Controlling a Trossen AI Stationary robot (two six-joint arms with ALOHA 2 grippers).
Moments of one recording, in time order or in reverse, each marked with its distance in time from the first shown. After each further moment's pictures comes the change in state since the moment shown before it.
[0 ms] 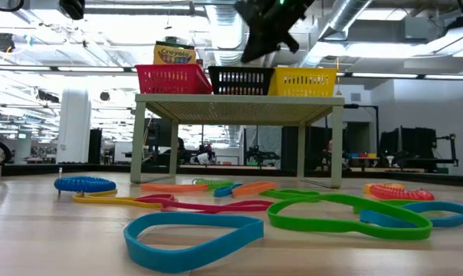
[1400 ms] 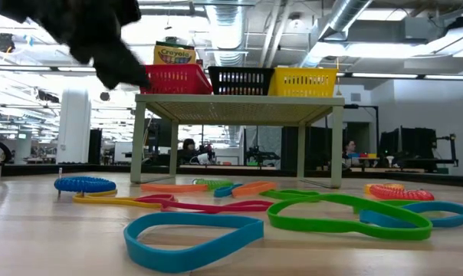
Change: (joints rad) left arm -0.004 0.922 0.144 -0.144 -0.018 -0.130; right arm 0.634 -0.350 0.000 -0.326 0.225 0.243
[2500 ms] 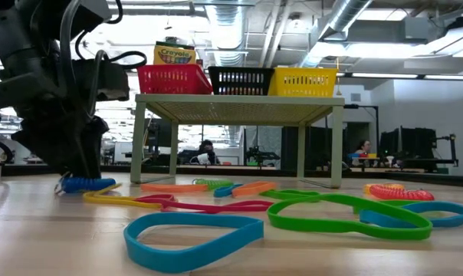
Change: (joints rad) left arm -0.127 0.382 0.024 -0.131 0.036 -0.212; right arm 0.117 0.166 -0.001 -0.255 0.204 0.316
